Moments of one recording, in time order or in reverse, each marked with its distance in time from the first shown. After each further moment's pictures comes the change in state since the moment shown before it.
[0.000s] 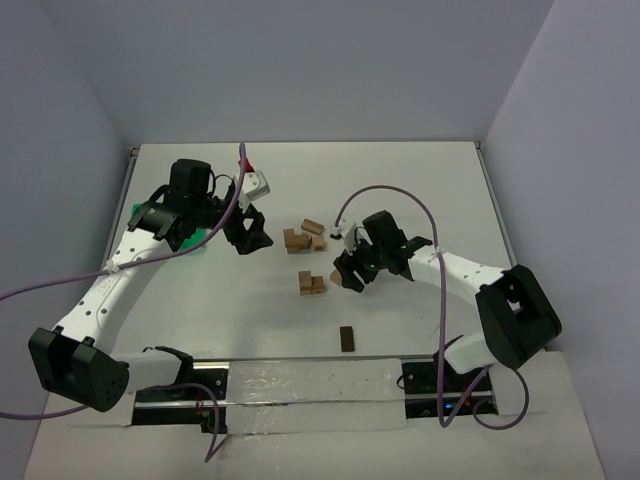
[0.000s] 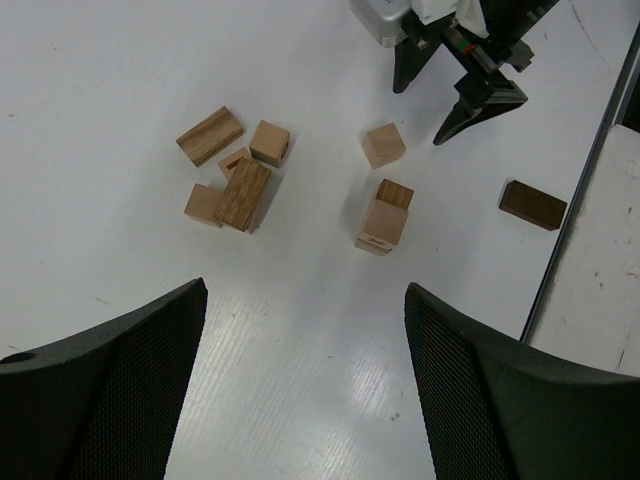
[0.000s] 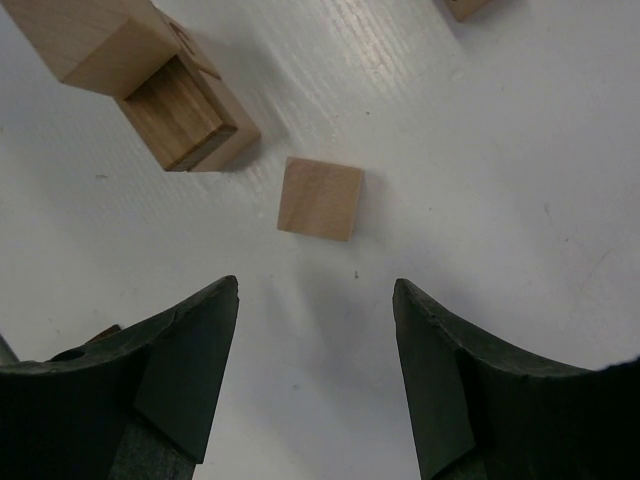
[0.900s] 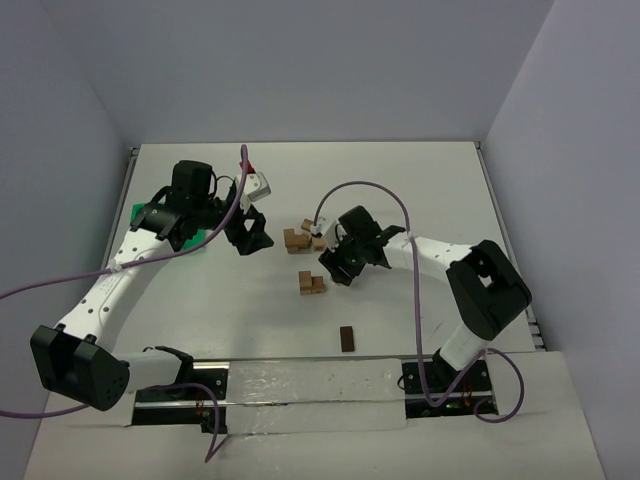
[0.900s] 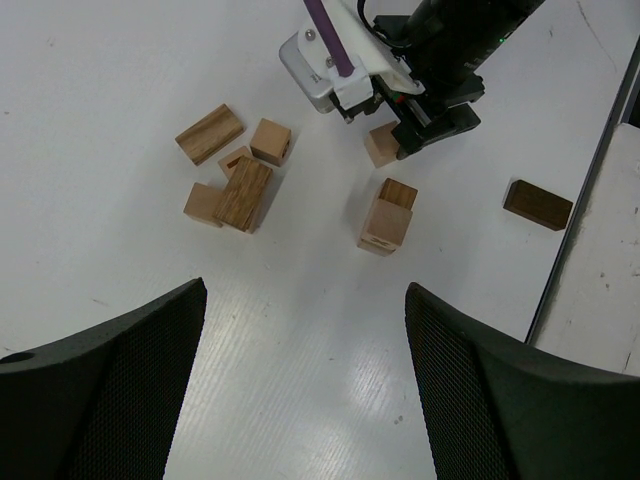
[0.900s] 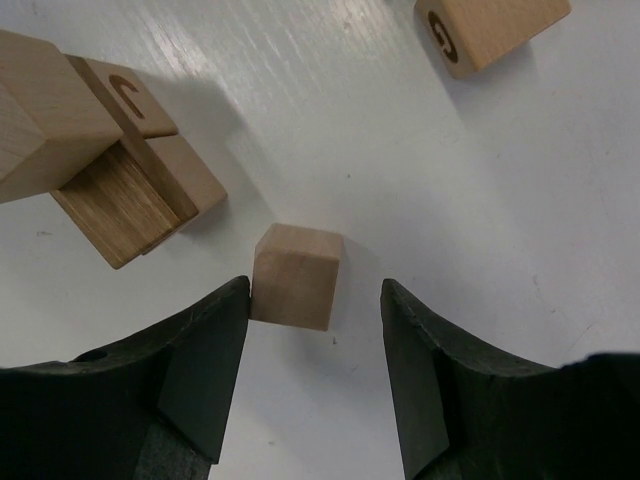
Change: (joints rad) left arm 0.000 0.007 -0.022 0.025 0.001 0.000; right arm 0.081 0.208 0.170 -0.044 0.119 -0.015
